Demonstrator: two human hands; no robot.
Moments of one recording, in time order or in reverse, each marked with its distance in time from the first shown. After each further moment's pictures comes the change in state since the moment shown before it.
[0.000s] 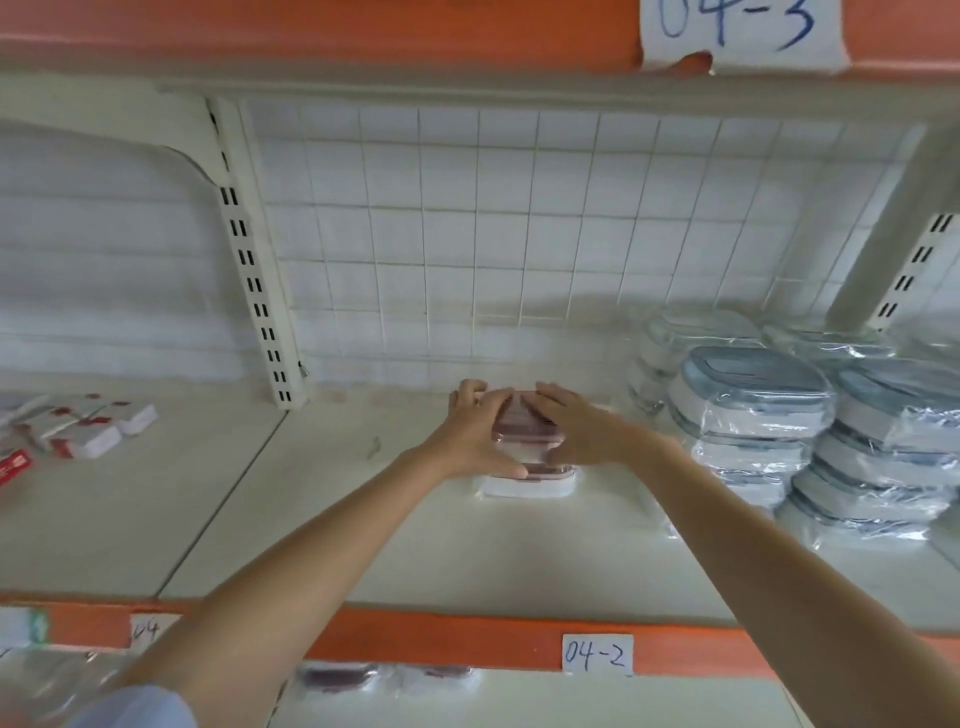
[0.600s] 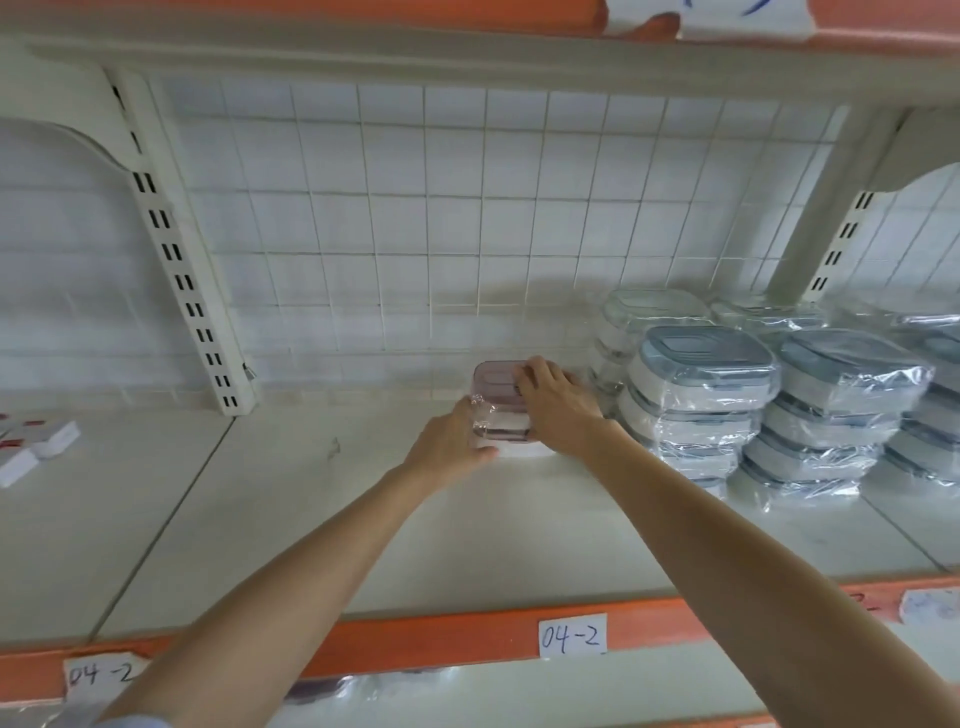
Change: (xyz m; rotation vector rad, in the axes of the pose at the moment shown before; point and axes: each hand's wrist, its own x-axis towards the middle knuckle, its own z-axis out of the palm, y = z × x) left_hand 0.006 -0.001 0.027 -0.203 0.033 -0.066; right_hand 0.000 0.000 0.013 -0.401 0.317 0.185
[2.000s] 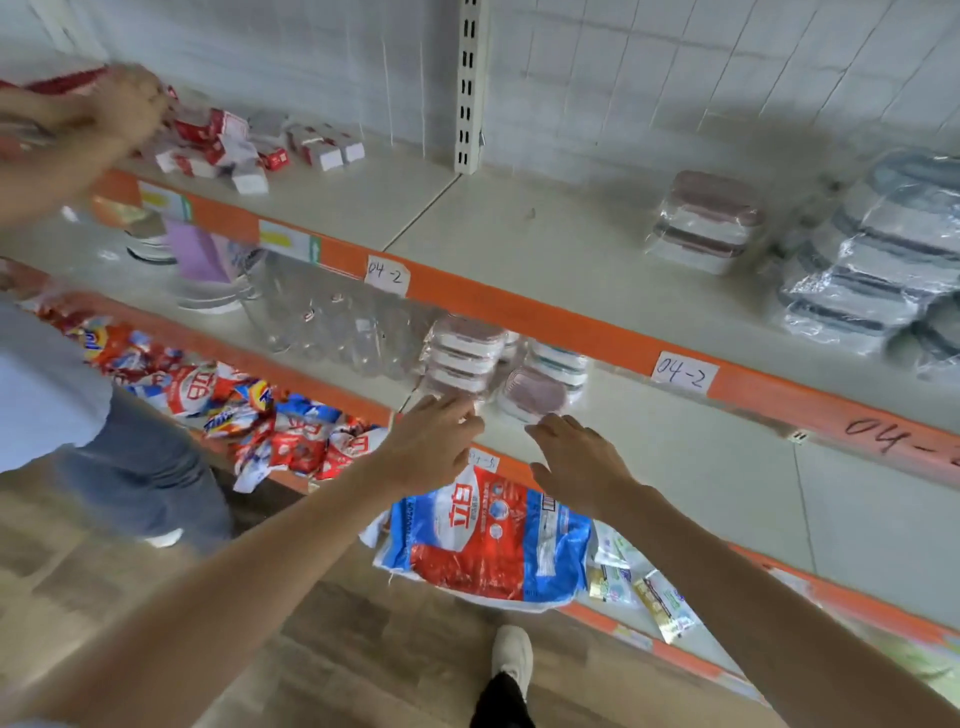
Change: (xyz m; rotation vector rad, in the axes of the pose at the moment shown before) left_hand -0.351 -0.063 0.036 0.772 -0.036 0.018; right_hand -0.263 -0.166 0.047 0.262 -0.290 -0.480
